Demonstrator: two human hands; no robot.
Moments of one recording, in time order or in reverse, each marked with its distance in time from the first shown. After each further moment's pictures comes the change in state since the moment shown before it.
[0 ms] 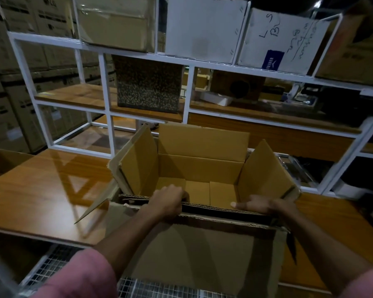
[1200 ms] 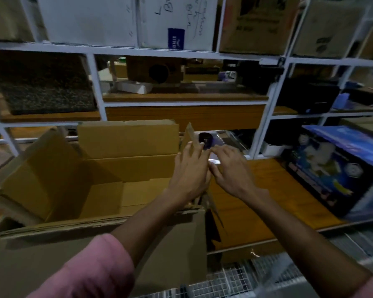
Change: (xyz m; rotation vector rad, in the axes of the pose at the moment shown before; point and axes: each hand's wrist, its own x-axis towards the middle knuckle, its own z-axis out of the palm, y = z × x) left_hand 0.087 0.261 0.024 -0.046 0.329 0.432; right_hand 0.014 0.168 -0.025 -0.129 1.164 -0.413
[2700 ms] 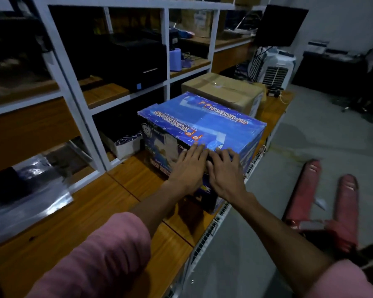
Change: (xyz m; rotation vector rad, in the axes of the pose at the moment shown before) left_hand 0.377 0.392 0.372 -0.169 -0.393 0.694; right_hand -0.105 0.560 -0.040 -0.343 -0.089 0.869
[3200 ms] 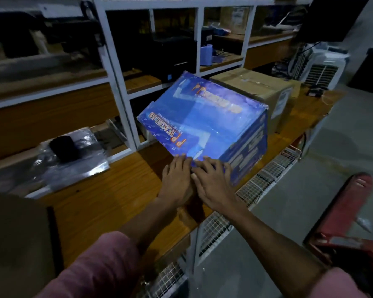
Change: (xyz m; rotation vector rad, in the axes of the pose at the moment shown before) left_hand -0.124 0.032 0.025 -0.050 0.126 -0.443; right_hand -0.099 -0.037 -0.007 0.041 0.017 -0.424
